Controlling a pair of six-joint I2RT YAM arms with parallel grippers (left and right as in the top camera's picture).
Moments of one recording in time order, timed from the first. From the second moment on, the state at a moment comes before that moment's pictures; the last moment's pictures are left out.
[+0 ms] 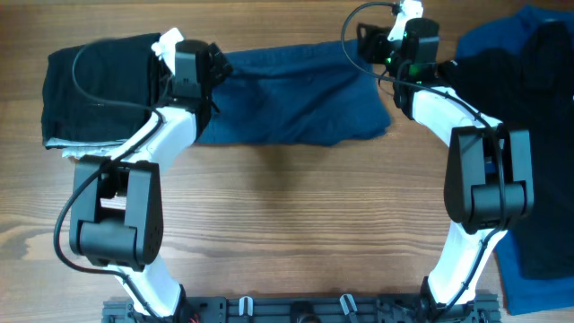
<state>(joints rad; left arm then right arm) -0.17 1.90 1.18 0.11 -0.26 -0.60 0.09 2.09 1.32 0.40 -0.18 0.27</state>
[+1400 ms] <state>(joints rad) -0.29 1.92 1.42 -0.55 0.02 -0.43 -0.01 2.10 1.40 -0.59 -0.21 0.00</state>
